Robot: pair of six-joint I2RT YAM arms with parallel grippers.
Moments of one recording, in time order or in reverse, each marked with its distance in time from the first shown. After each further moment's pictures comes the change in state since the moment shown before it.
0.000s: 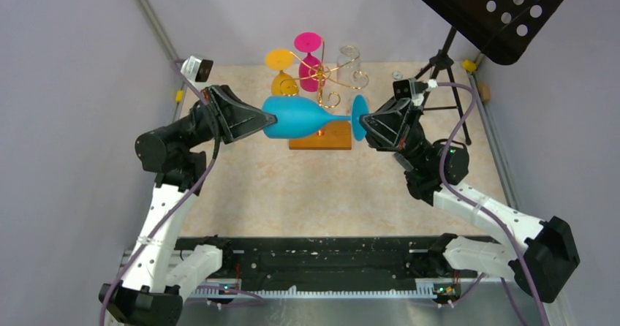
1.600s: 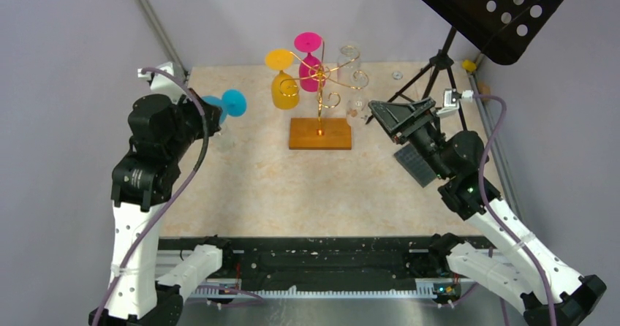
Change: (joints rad) left arm 0.004 0.012 0.469 -1.571 -1.011 1.279; right arm -0.148 -0.294 0.050 -1.044 0.336 -0.598
